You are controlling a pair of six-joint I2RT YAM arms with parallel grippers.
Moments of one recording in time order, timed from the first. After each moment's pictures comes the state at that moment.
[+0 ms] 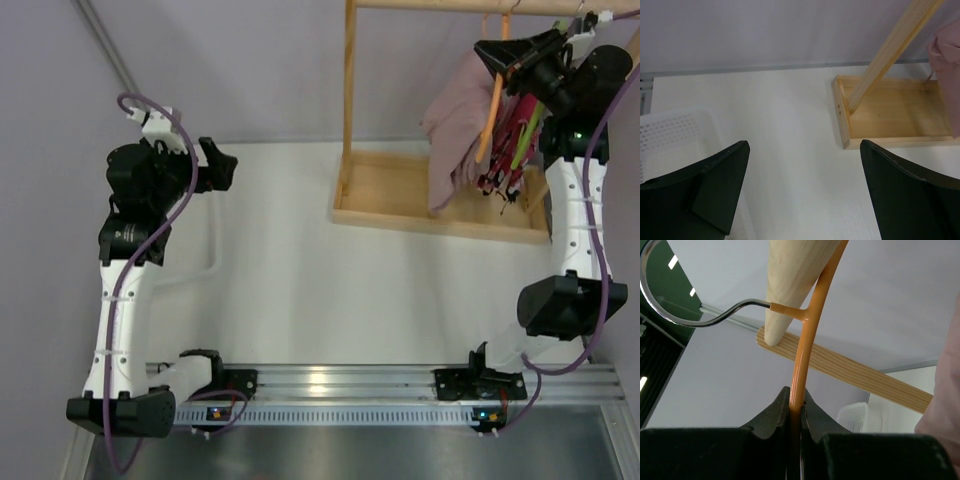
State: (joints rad) left arm -0.01 1.10 1.41 -0.50 0.25 -0.17; right arm -0.14 1.63 1.92 -0.03 -0.68 1.34
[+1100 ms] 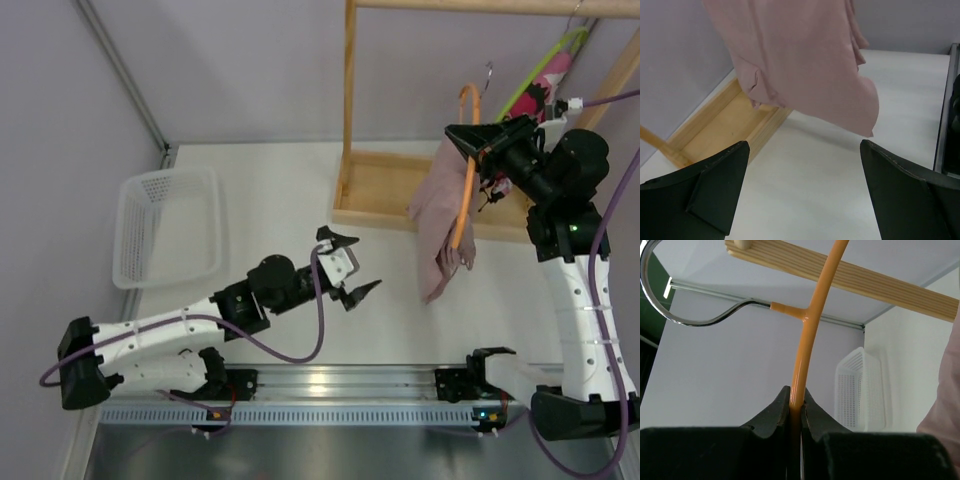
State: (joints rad) left arm -1.09 1.02 0.79 0.22 -0.03 0.21; right arm 0.05 1.06 1.38 -0.27 -0.48 1.29
